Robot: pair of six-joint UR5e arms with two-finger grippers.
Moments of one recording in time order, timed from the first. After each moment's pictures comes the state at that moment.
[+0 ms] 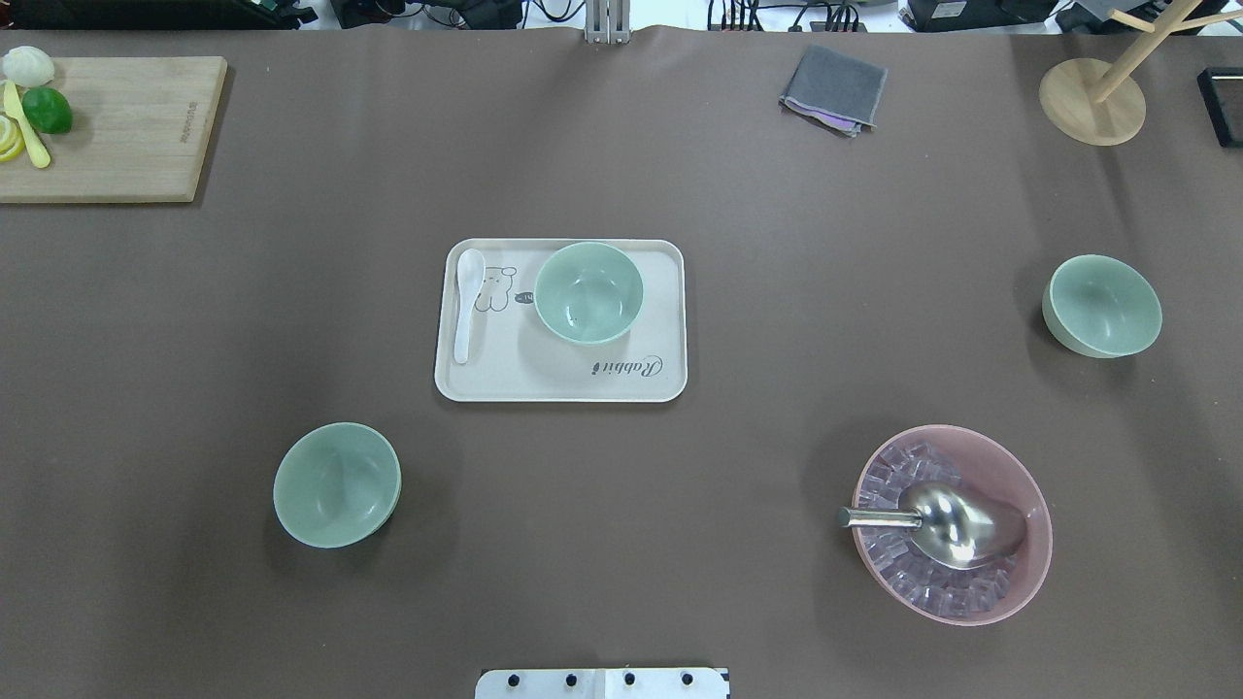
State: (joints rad) left arm -1.54 -1.48 -1.74 -1.59 -2.35 -0.18; right arm 1.59 -1.62 1.85 -1.83 2.39 -0.01
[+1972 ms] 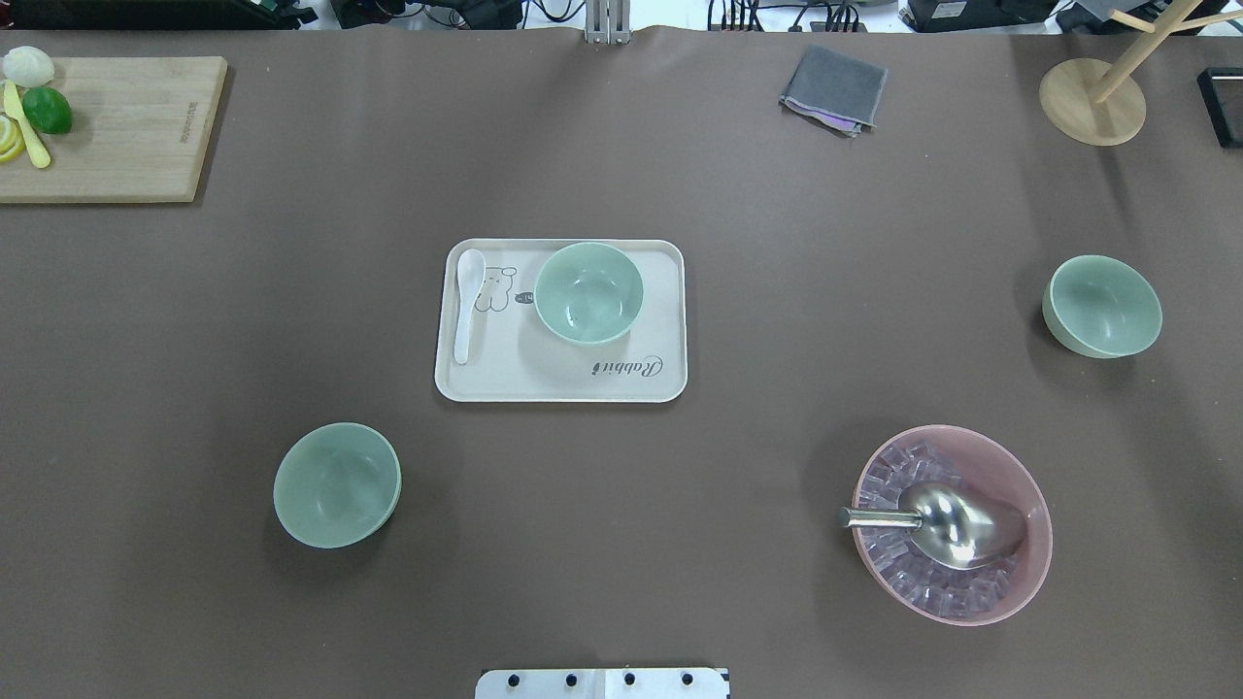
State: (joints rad) left arm -1.30 -1.64 -1.86 -1.64 -2.32 -0.53; right arm 1.55 -1.61 1.84 -1.83 2.38 -0.01
